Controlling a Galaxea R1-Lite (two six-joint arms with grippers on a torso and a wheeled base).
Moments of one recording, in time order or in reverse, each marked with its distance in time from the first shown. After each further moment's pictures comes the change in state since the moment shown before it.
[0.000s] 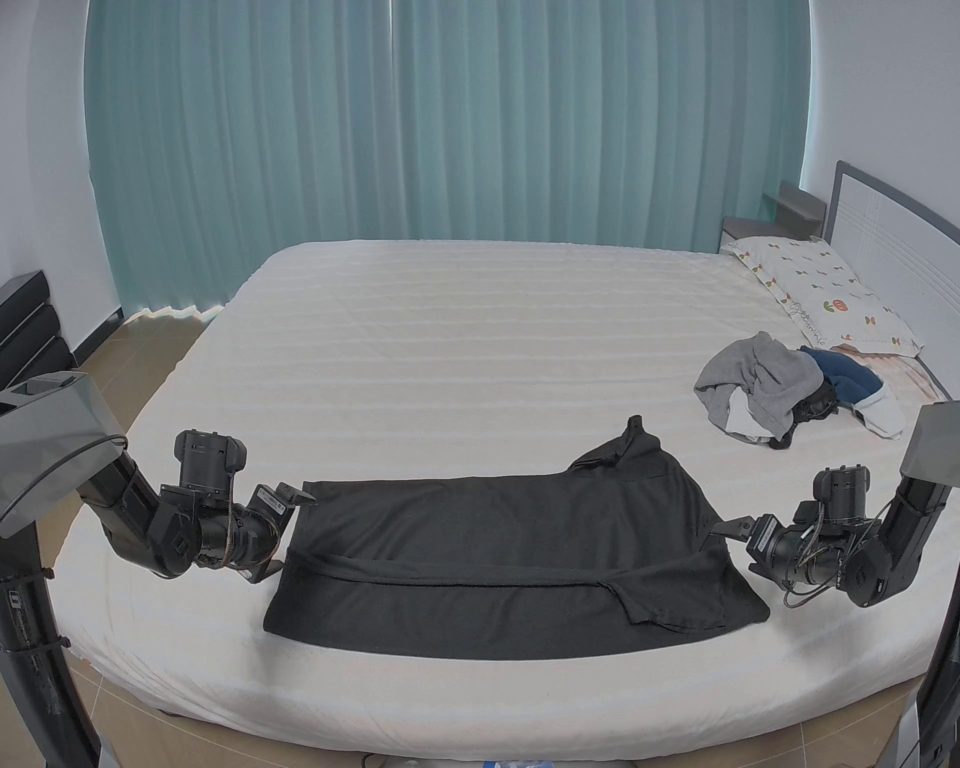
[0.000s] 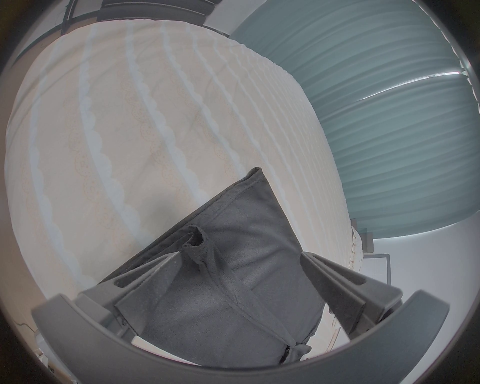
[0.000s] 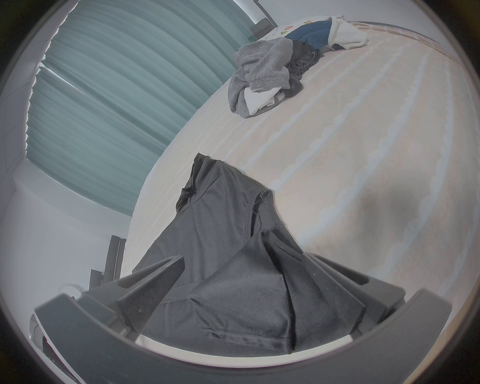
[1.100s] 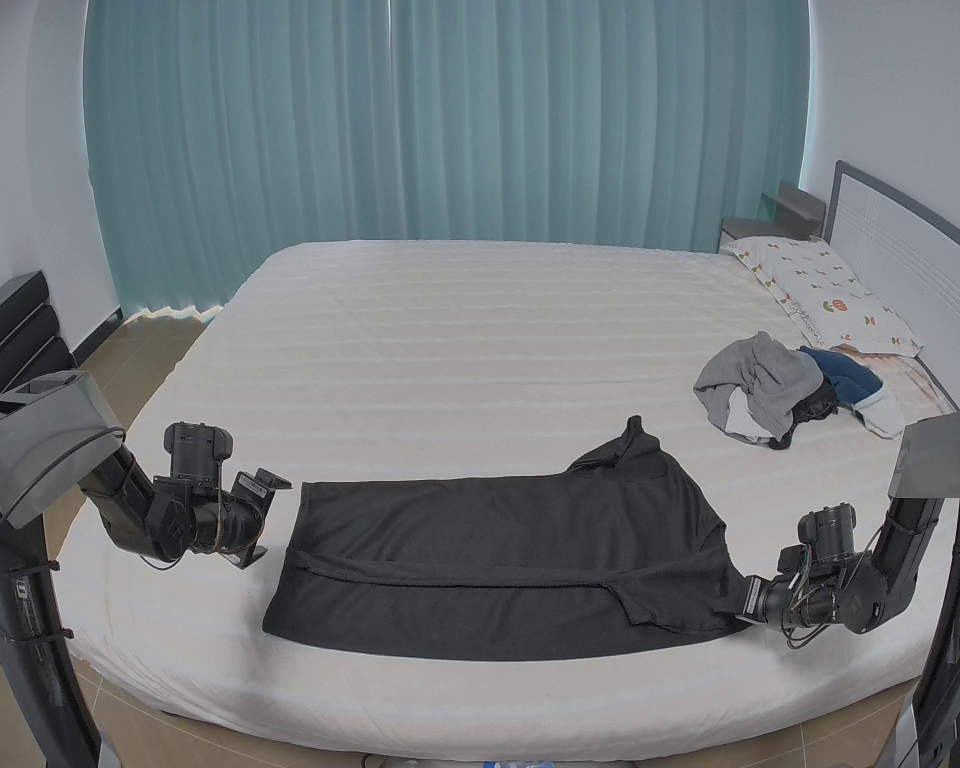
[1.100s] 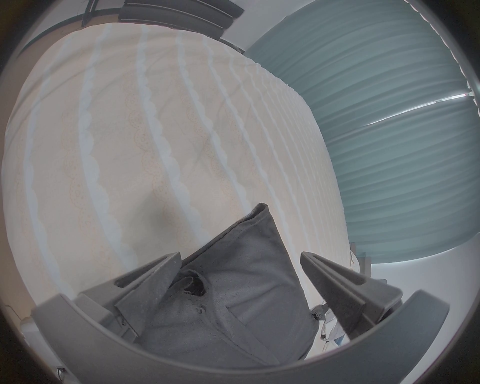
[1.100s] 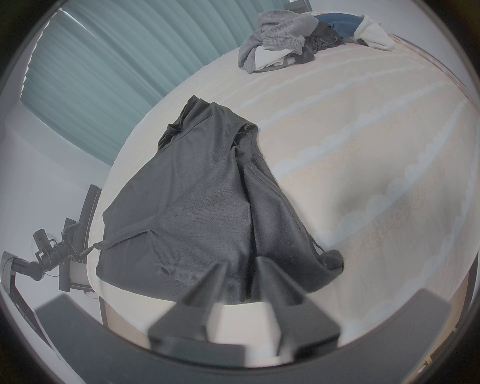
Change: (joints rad) left arm 0.068 0.049 -0.068 -0.007 0.045 -0.046; right arm 0.045 0.033 0.112 0.069 -0.018 -0.251
